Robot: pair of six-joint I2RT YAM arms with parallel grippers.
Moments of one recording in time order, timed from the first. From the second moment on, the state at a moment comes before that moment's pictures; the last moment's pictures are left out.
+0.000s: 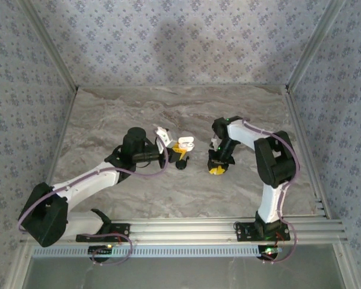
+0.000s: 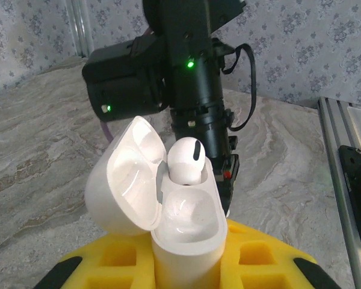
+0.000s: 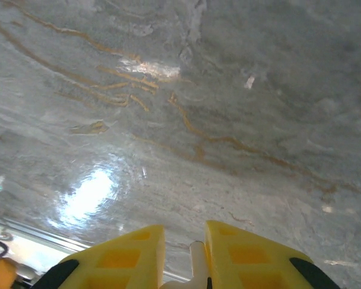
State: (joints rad) left arm -0.67 1.25 0.70 0.26 0.60 0.09; right arm 0.40 1.92 1.28 -1.16 -0.40 0.28
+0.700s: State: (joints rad) left arm -0.65 1.24 0.69 0.25 0.59 0.09; right arm 0.46 2.05 1.40 -1.26 -0.20 0.22
